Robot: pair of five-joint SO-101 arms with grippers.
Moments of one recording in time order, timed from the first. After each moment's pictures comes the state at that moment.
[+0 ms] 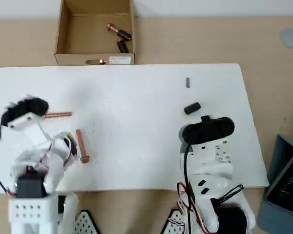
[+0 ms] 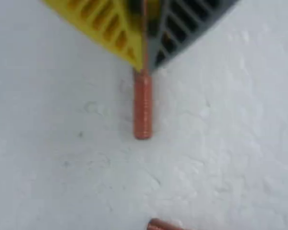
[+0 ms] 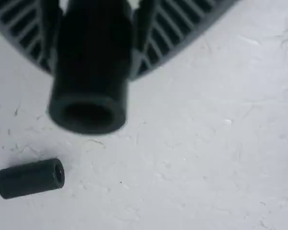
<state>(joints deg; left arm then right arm) -4.1 -74.4 58.9 73.1 16.8 -8.4 -103.5 64.7 83.7 -4.4</state>
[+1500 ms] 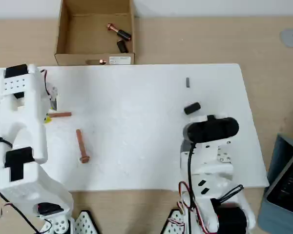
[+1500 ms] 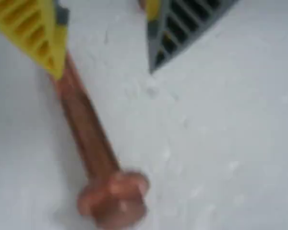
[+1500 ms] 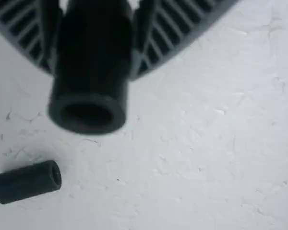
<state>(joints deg) -18.6 11.8 1.2 81.4 50.9 -8.4 -103.5 64.7 83.7 -8.7</state>
